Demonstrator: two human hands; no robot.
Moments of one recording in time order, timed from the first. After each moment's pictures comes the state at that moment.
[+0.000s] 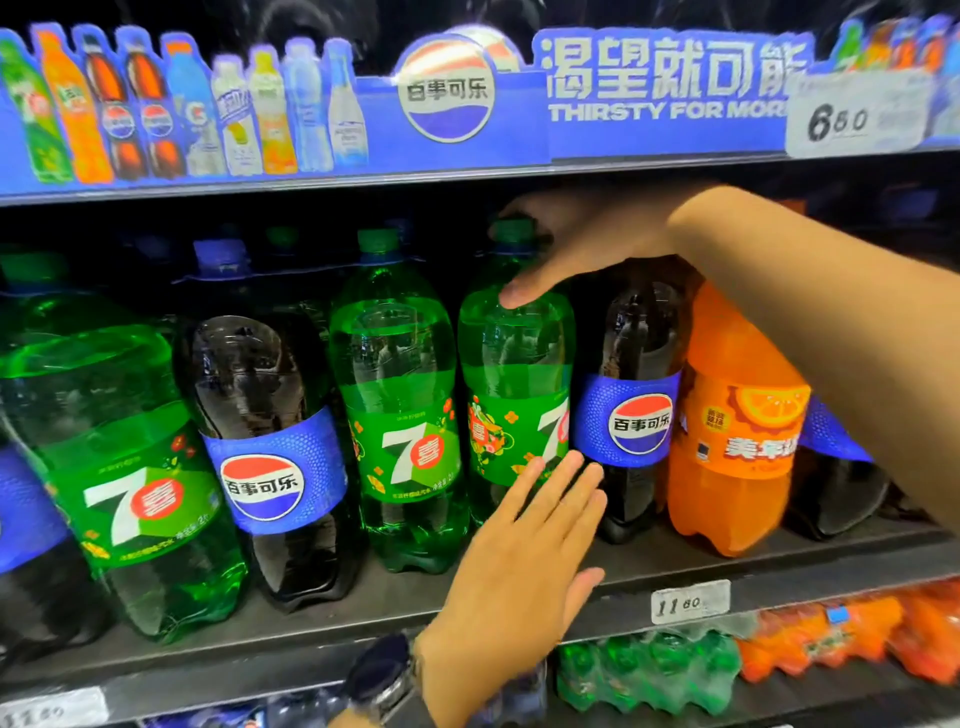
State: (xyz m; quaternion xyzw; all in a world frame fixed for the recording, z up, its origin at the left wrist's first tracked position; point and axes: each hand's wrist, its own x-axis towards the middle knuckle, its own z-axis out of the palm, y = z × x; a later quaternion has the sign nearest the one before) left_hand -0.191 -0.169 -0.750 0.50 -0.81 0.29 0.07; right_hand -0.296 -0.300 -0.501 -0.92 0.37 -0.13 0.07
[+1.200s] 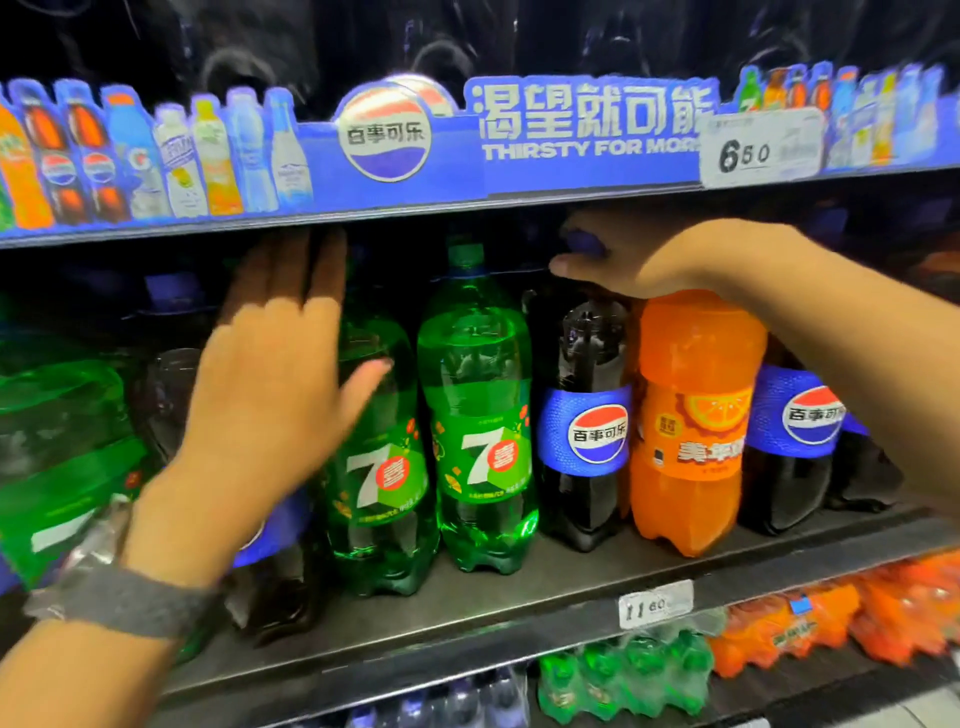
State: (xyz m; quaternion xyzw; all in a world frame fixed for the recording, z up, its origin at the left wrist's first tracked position) left_hand -0.097 -0.156 -0.573 0.64 -0.64 0.36 0.23; right_hand -0.366 -0.305 -0.506 -0.87 0.43 -0.18 -0.15
